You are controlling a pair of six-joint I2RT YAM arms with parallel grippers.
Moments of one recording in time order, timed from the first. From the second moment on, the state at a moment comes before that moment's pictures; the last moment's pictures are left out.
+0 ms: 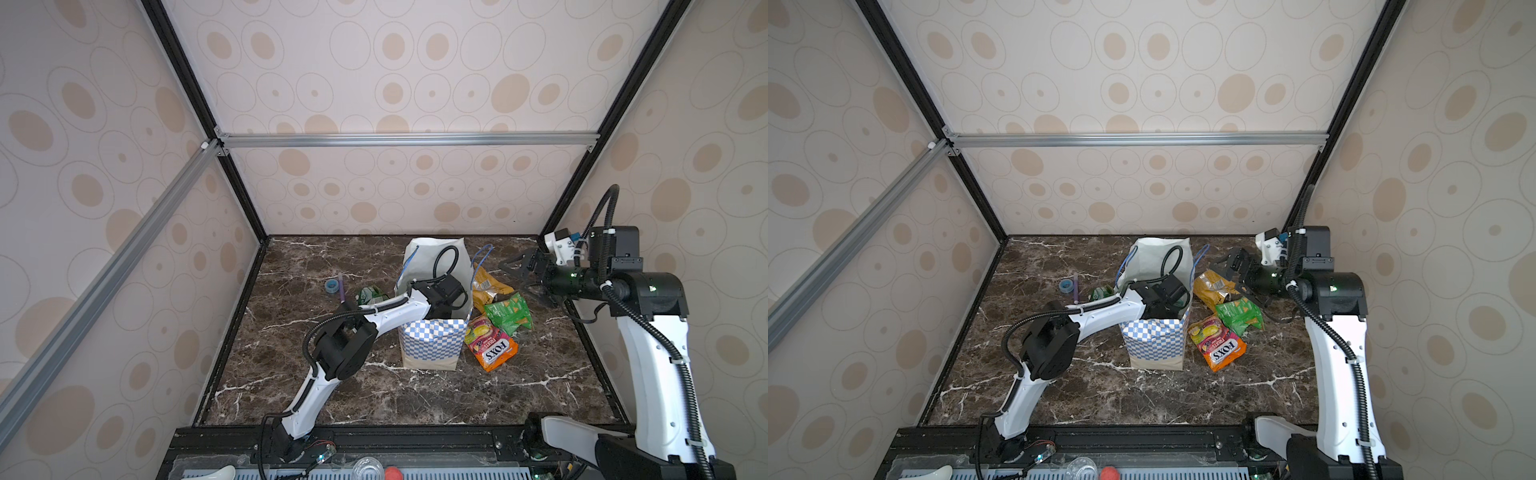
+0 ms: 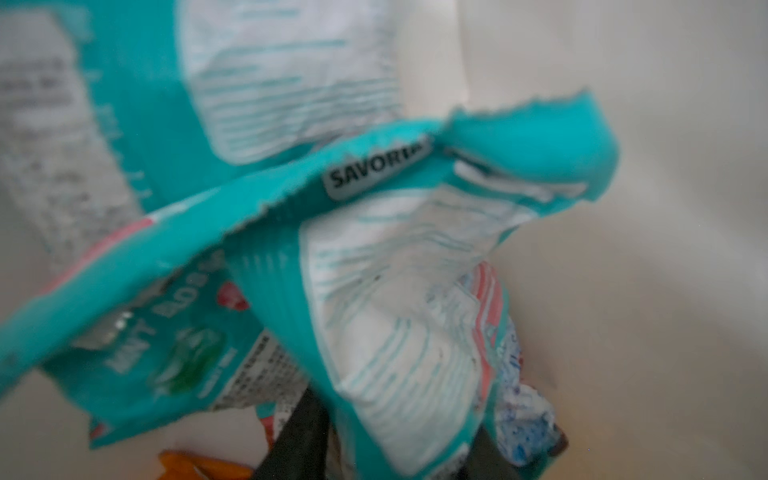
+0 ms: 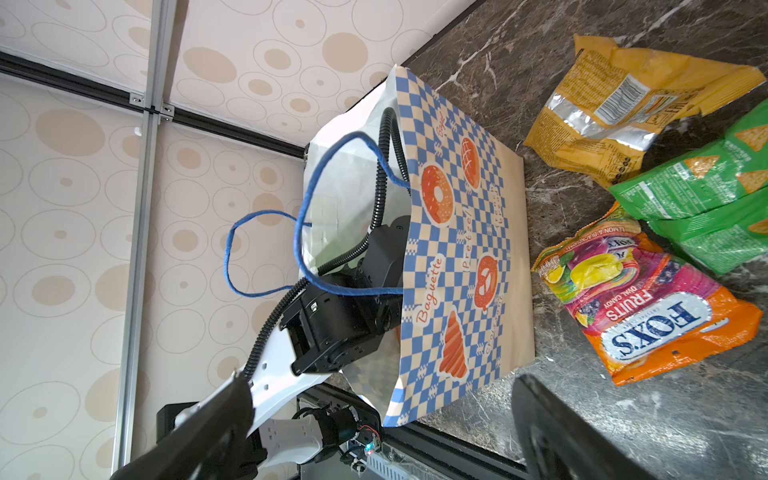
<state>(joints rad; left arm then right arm) -0.89 2.23 1.81 -0.80 -0.06 -0.63 -0.01 1.19 1.67 -1.27 -0.62 0.58</state>
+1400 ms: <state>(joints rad) -0.85 2.27 2.31 -1.10 -0.11 -0.61 -0.01 1.19 1.67 -1.27 -0.62 0.58</state>
